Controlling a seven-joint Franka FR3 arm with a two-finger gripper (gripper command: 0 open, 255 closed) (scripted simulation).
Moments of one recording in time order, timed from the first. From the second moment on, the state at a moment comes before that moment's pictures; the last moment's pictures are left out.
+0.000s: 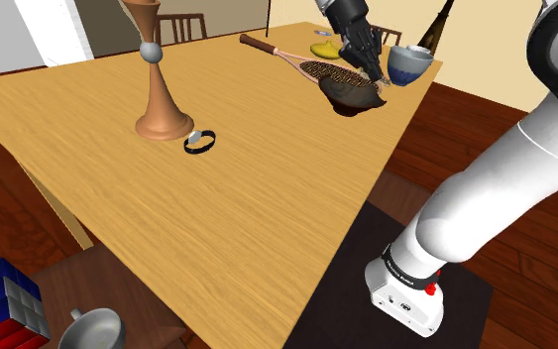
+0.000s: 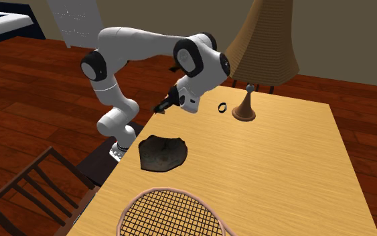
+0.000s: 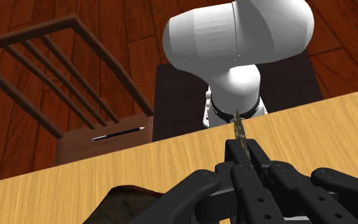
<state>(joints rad) -0.01 -0.14 0.06 -1.66 -0.16 0.72 0.04</state>
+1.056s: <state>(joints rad) -0.10 0.11 -0.04 -1.47 -0.34 0.83 -0.20</state>
